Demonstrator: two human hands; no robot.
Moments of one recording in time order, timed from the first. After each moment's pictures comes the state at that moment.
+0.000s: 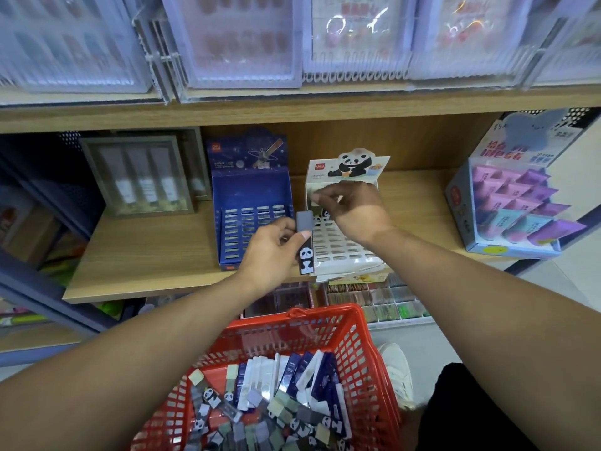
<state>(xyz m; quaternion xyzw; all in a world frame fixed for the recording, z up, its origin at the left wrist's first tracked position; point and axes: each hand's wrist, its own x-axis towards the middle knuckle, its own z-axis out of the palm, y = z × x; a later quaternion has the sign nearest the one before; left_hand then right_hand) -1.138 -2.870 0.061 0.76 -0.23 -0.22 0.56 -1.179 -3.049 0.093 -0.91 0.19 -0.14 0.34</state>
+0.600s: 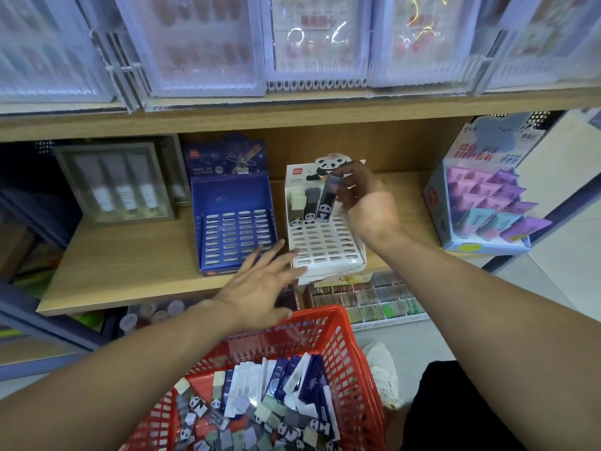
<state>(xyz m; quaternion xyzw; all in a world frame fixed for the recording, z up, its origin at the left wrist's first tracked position) -1.149 -2.854 0.034 0.83 -0.55 -0.12 0.03 -1.199 -3.075 0.100 -0.83 0.23 -0.23 0.46</state>
